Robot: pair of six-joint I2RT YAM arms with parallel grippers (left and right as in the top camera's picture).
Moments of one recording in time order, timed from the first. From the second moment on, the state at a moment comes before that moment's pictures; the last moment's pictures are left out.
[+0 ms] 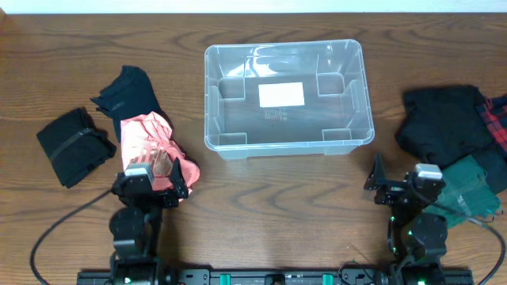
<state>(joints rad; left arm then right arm) 0.04 0.24 0.09 -0.11 0.04 -0.15 0.12 0.18 0.10 -0.07 0.22 0.11</state>
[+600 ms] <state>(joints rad) 0.04 1.00 0.75 -0.48 0.11 -0.17 -0.05 0.90 0.80 -0.60 0.24 0.12</state>
